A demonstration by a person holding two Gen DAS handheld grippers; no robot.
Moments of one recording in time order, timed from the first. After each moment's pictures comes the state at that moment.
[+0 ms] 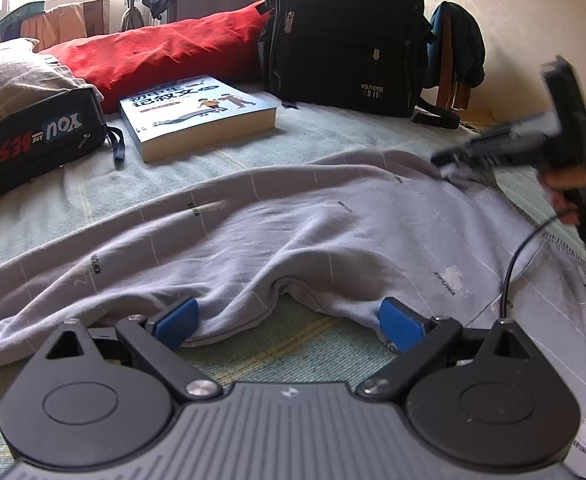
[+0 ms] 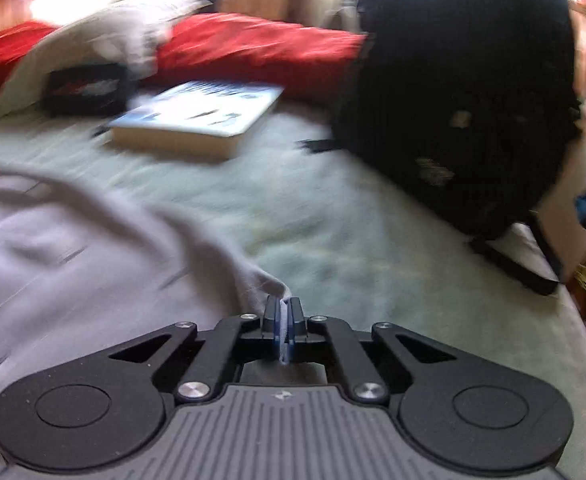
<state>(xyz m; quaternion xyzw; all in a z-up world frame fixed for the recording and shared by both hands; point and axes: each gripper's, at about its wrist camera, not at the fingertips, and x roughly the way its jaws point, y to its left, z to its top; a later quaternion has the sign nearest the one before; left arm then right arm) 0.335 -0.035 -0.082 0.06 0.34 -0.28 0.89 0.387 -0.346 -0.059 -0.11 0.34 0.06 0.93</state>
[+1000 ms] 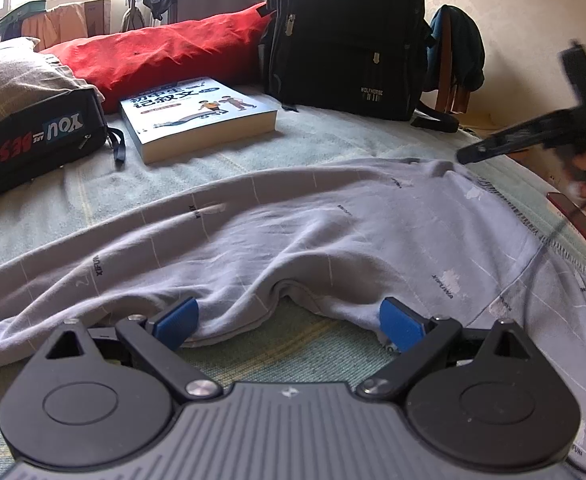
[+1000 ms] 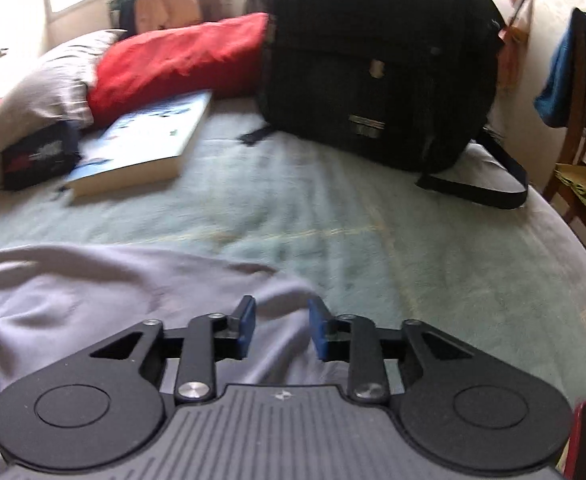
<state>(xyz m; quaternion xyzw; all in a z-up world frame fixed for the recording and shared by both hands) 0.336 -0.032 -0.081 0.06 0.34 -0.28 0.89 0.355 -0.370 -0.032 0.03 0.39 0.04 0.92</state>
